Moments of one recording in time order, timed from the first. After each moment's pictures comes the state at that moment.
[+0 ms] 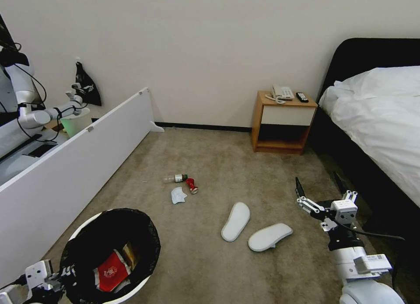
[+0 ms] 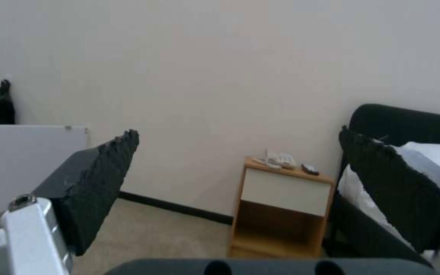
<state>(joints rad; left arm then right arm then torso) 1.66 -1.55 -1.08 -2.29 -0.57 0.74 -0.06 -1.50 1.05 0.56 2.15 0.23 0.21 0.22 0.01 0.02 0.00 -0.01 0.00</state>
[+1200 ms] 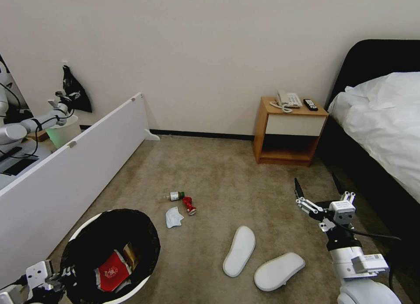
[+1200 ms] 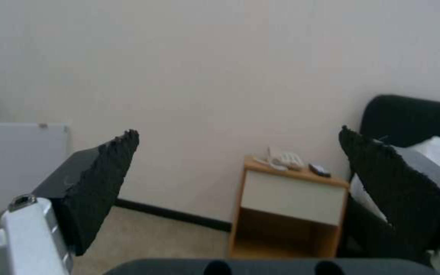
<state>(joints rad) 1.65 -1.55 -1.08 -2.27 -0.57 0.74 -0.06 -1.48 1.03 0.55 2.12 0.26 0.20 0.25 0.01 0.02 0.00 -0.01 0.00</state>
